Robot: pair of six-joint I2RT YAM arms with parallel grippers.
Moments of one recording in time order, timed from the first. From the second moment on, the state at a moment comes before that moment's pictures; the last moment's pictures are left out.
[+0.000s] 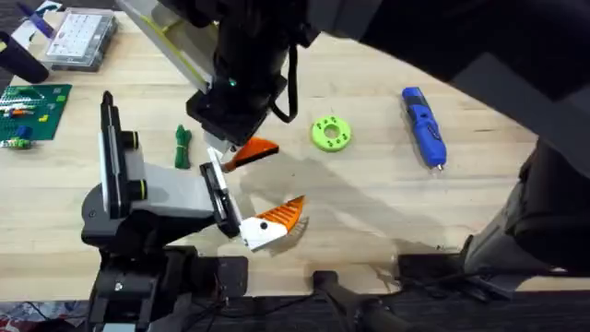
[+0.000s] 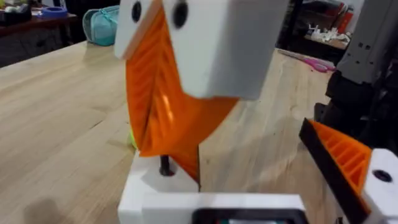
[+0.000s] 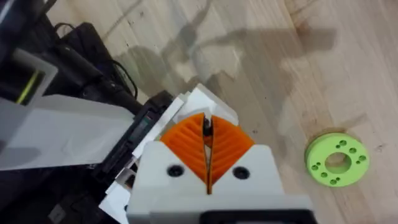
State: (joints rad) left arm -0.02 0.01 0.01 -0.11 1.14 -0.03; right arm 1.01 1.97 2.11 -1.40 -0.19 0.00
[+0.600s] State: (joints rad) left arm -0.02 0.01 0.01 -0.11 1.14 -0.03; right arm 1.03 1.97 2.11 -1.41 -0.18 -0.03
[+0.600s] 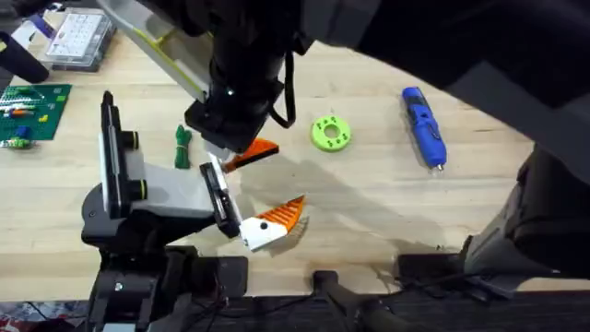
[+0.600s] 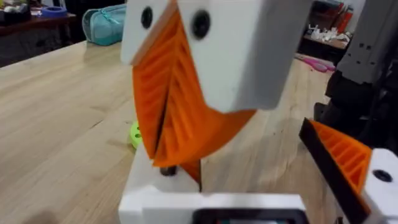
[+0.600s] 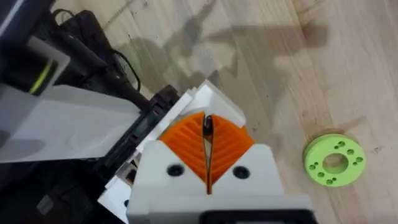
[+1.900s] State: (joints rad) left arm -0.02 0.01 0.01 -0.11 1.14 -0.05; right arm 1.04 2.00 2.11 -1.41 -0.16 -0.05
